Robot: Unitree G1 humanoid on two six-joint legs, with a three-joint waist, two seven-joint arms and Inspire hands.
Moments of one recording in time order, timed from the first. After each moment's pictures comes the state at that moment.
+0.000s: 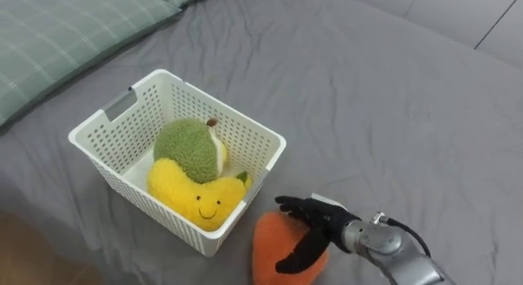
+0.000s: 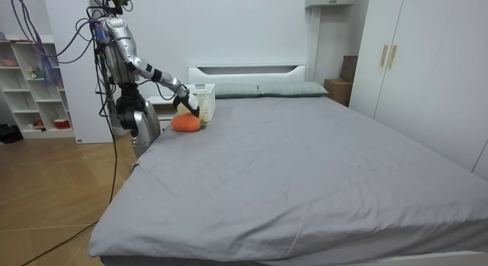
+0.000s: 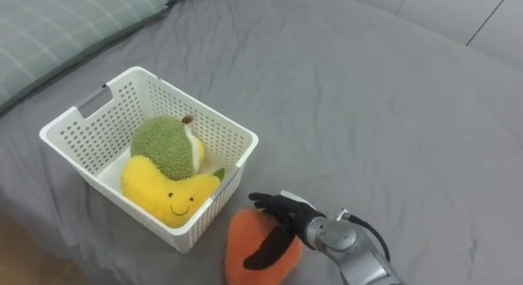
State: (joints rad) left arm 0.18 0.20 0.09 0.96 0.05 0.14 0.12; right arm -0.18 -0.29 0.41 0.60 -0.18 0.16 0.38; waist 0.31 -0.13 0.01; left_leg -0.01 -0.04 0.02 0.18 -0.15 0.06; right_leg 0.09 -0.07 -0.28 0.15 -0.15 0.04
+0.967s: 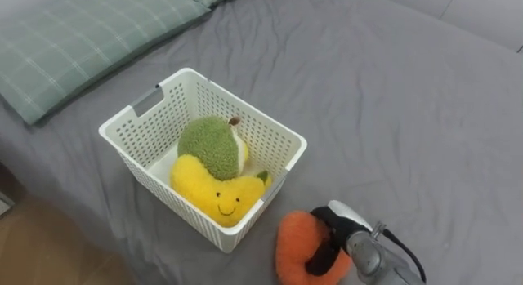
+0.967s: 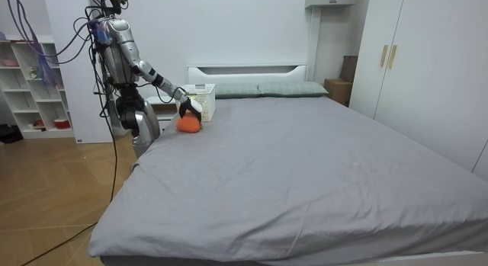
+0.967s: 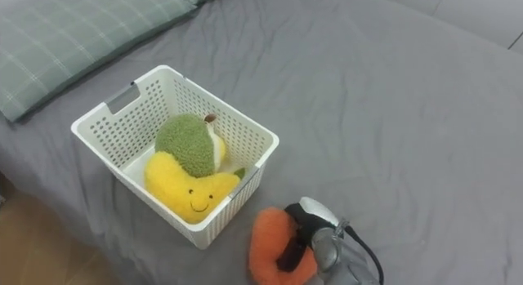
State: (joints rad) left arm 0.23 0.14 0.09 0.95 0.13 0.18 0.18; right arm -0.21 -0.19 0.41 0.82 -0.53 0.15 0.01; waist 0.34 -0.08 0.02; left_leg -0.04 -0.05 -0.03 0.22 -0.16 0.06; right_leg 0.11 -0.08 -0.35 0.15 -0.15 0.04
